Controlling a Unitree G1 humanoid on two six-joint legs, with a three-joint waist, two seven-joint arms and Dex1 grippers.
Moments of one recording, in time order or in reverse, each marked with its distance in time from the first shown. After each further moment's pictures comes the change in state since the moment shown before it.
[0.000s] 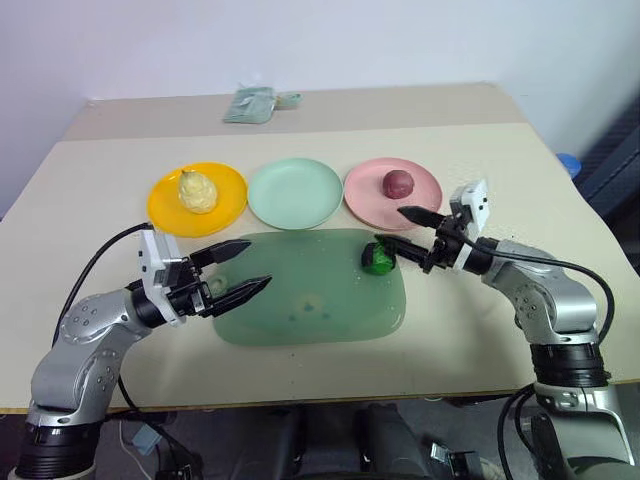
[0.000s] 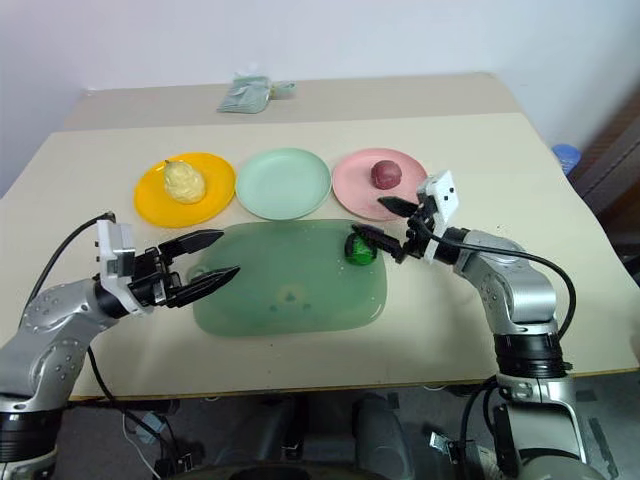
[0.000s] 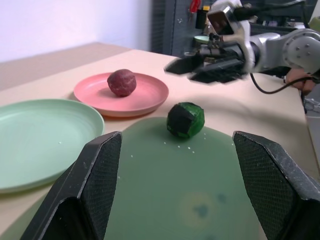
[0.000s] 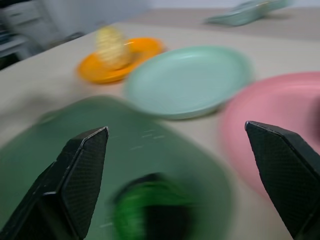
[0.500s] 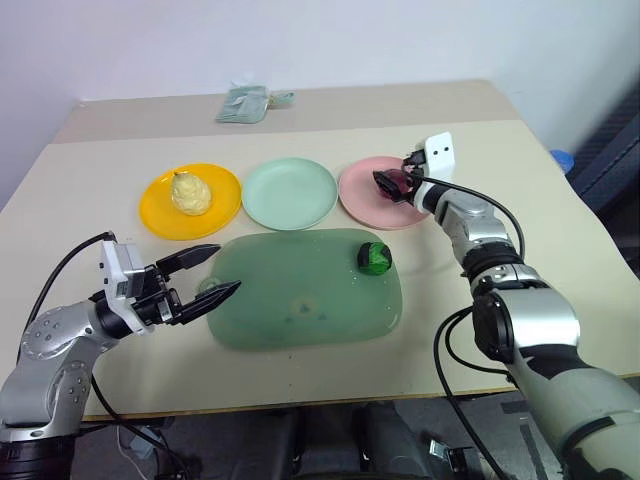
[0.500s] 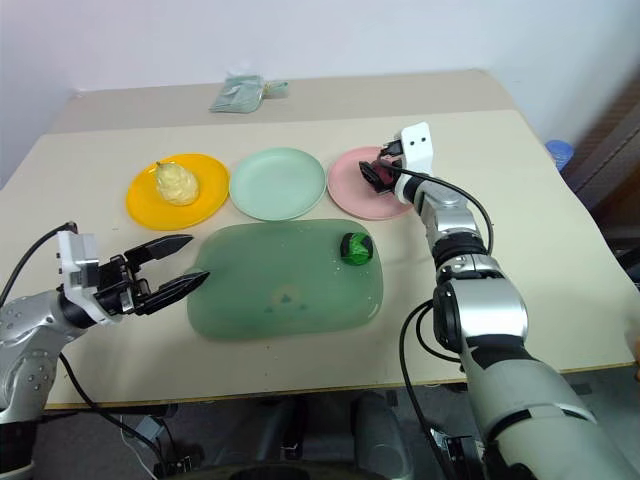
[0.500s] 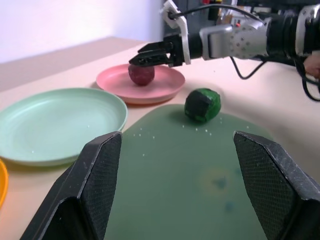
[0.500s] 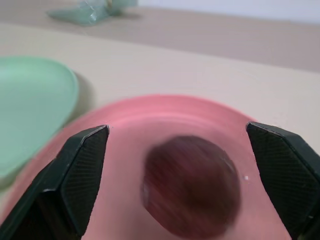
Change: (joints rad) left arm 0.093 0.022 0.106 0.053 0.001 -0.085 -0.065; right arm -0.615 0.174 -0.044 1.141 -0.371 -0.633 -0.313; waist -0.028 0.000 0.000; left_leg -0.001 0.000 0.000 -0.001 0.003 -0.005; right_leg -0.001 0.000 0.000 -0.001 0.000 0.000
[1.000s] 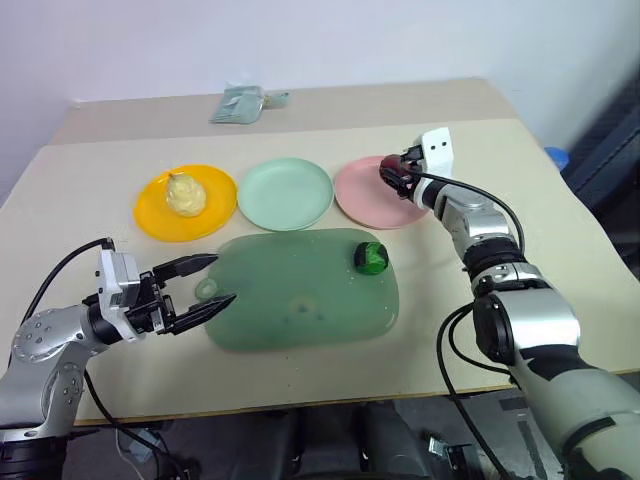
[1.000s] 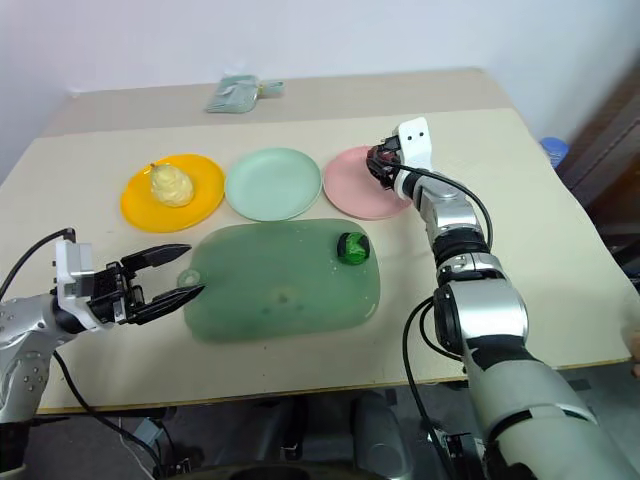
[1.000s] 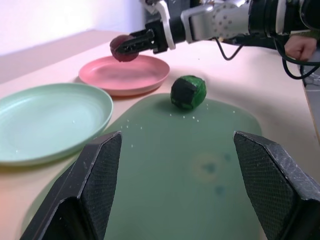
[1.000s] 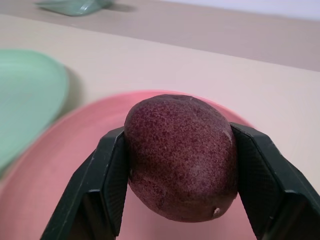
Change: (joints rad) left arm 0.006 0.046 0.013 0.061 0.020 -0.054 -0.116; right arm -0.092 0.014 0.049 0.105 -0.032 0.042 -0.139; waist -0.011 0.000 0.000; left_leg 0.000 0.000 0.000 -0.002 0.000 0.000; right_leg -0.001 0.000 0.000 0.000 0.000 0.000
